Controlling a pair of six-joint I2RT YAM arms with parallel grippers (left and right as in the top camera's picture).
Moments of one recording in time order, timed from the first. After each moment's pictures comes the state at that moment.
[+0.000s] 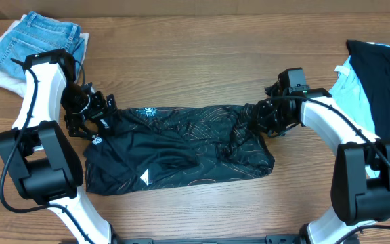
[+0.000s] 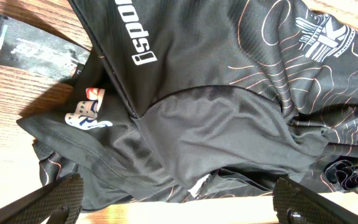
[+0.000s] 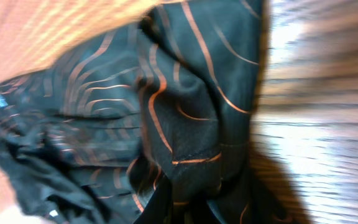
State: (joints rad) left arm 0.22 2.04 1.64 -1.42 0.25 -0.16; right arm 0.12 1.80 1.11 -0.68 -0.49 0.44
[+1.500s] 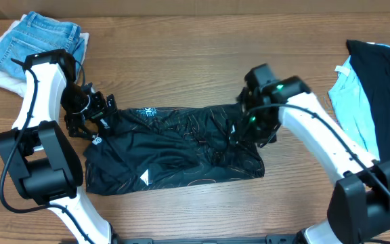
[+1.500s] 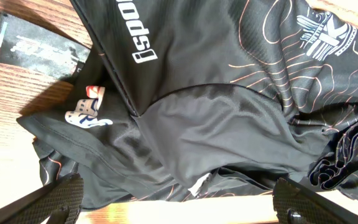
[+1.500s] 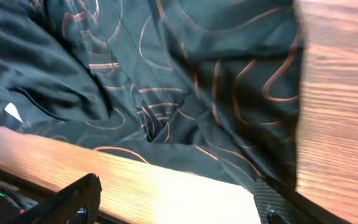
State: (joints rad) left arm 0.22 2.04 1.64 -1.43 0.25 -0.16; right arm 0.38 1.71 1.30 -1.12 -0.33 0.26
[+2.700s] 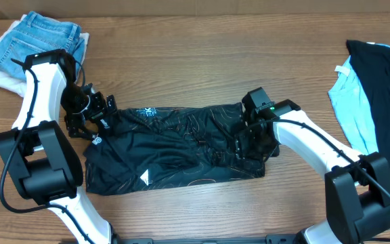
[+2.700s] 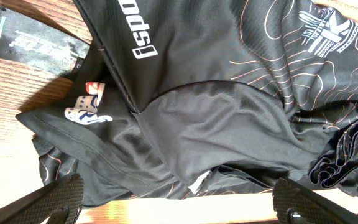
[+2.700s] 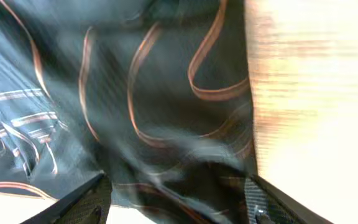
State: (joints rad) left arm 0.22 2.04 1.64 -1.43 0.25 -0.16; right arm 0.39 1.71 1.06 -0.94 -0.15 0.30
